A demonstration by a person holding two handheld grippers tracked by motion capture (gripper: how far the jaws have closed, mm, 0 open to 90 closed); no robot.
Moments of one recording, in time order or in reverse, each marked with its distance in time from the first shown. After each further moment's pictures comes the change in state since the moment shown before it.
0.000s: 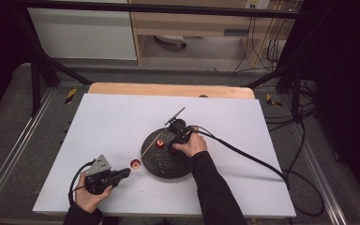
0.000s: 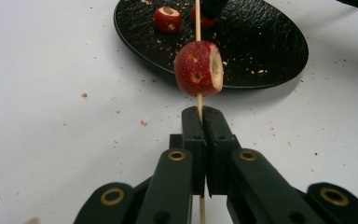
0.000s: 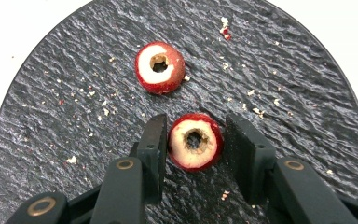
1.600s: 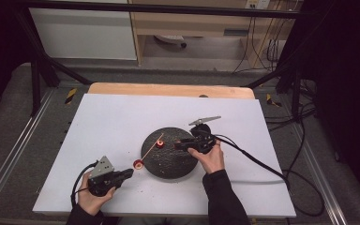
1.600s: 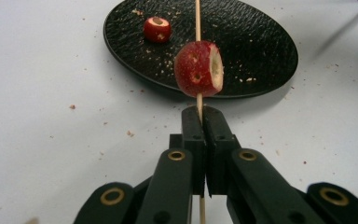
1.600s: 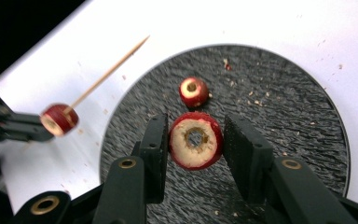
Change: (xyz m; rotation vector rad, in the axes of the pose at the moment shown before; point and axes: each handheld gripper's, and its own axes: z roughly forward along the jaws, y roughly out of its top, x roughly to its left) left arm -0.013 0.004 0.003 -0.023 0.008 0.021; right arm 0.003 -0.063 -0.061 -0.389 0.133 0.203
